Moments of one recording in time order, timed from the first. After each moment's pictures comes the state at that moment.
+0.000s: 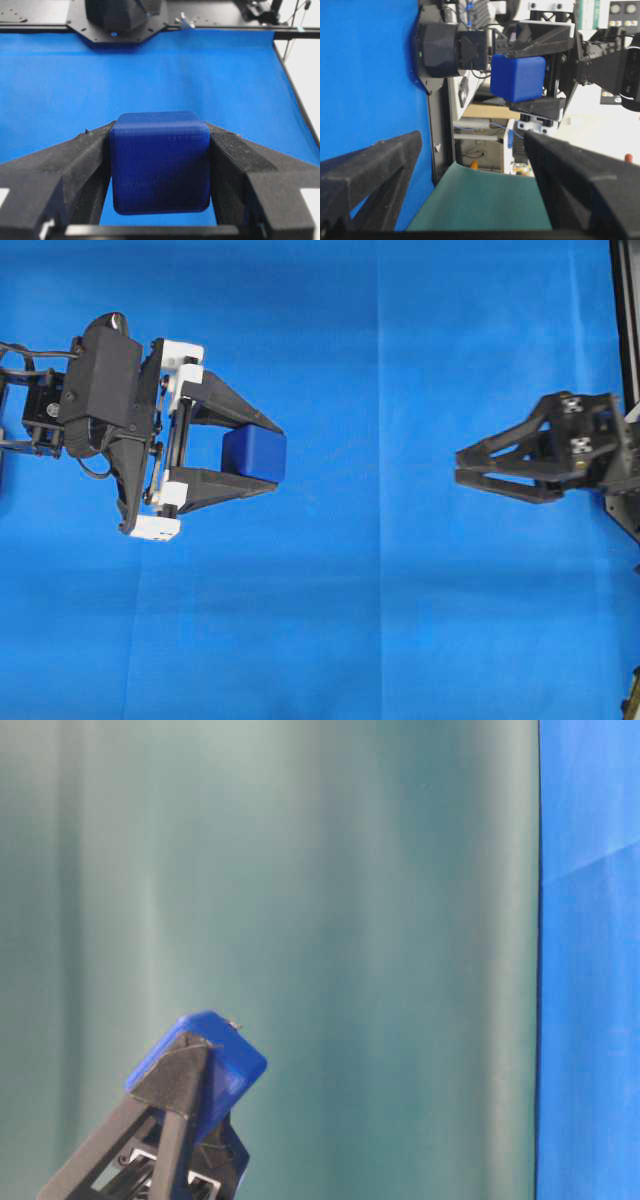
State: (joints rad) left arm -0.09 -0.36 0.69 0.02 -0.12 -0.06; right arm 0.08 -0.70 0.99 -0.79 -0.20 -0.57
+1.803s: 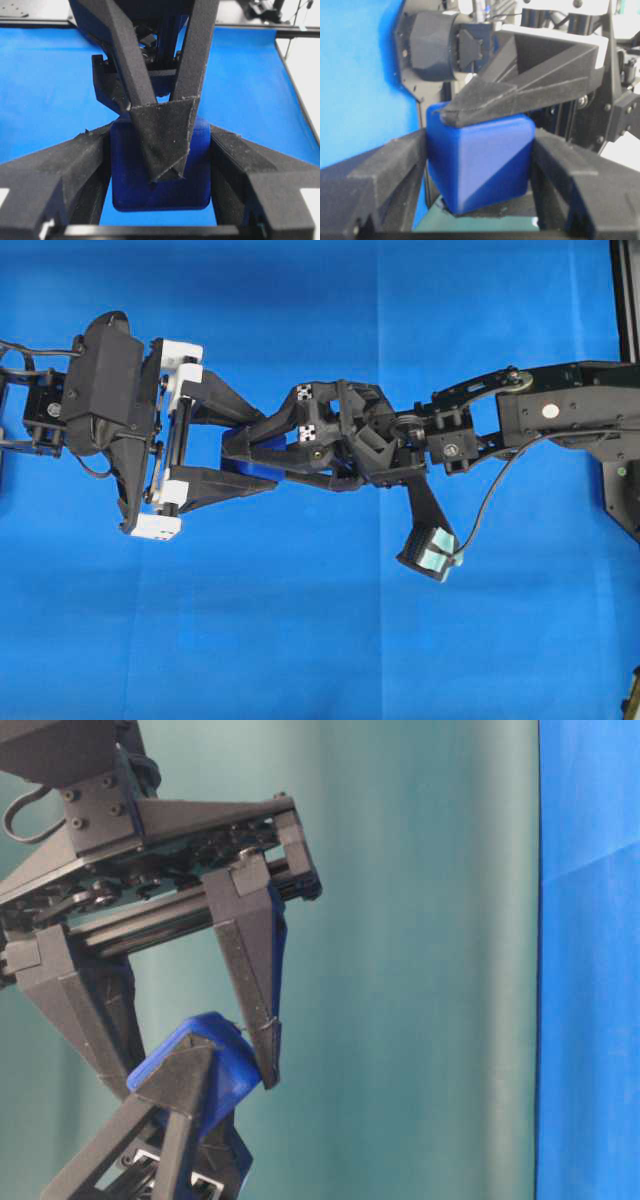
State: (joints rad) left arm -0.09 -0.36 0.69 0.02 -0.11 -0.08; right arm 0.03 -0.10 0.43 -0.80 -0.15 -0.56
